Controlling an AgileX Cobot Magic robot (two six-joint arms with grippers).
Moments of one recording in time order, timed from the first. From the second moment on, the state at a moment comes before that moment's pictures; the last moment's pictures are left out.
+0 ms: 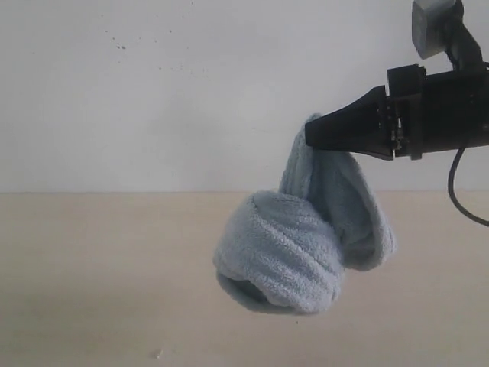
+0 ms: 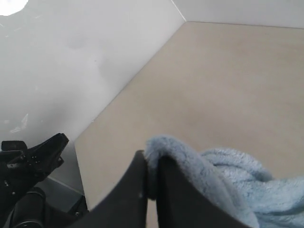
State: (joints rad) left arm -0.04 0.00 0.00 -0.64 0.12 -0.19; right arm 0.07 1.53 -1.14 -1.72 -1.22 1.99
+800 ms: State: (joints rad) left arm -0.04 0.76 -0.25 -1.73 0.79 1.44; right arm 0.25 1.53 -1.14 -1.62 -1.22 1.90
